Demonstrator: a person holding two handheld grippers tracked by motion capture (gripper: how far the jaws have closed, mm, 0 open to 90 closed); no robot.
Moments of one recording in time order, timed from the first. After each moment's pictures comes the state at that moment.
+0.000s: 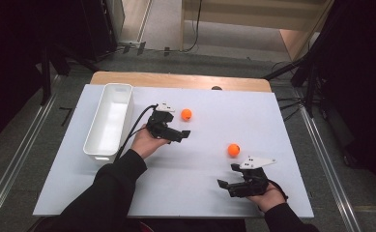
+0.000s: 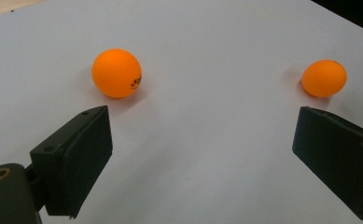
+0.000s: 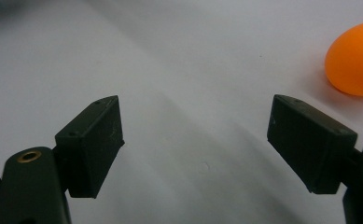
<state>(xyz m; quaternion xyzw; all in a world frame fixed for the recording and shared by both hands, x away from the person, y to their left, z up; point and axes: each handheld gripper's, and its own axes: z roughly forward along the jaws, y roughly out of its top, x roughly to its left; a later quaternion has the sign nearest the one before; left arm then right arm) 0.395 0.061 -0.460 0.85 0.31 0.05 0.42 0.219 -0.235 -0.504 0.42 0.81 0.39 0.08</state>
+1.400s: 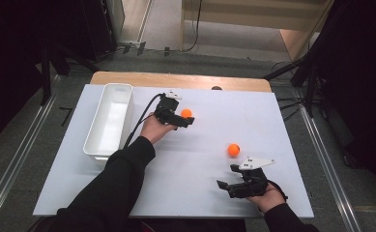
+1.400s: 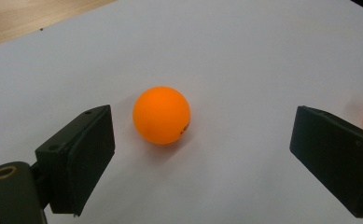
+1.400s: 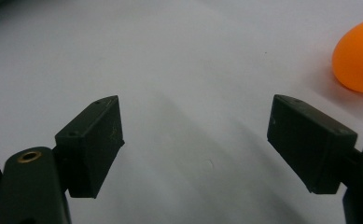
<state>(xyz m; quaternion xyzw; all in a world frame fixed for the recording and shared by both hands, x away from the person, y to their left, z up) 0.445 0.037 -0.469 0.85 0.34 0.08 0.40 0.219 -0.234 -0.505 0.42 0.82 0.39 0.08</state>
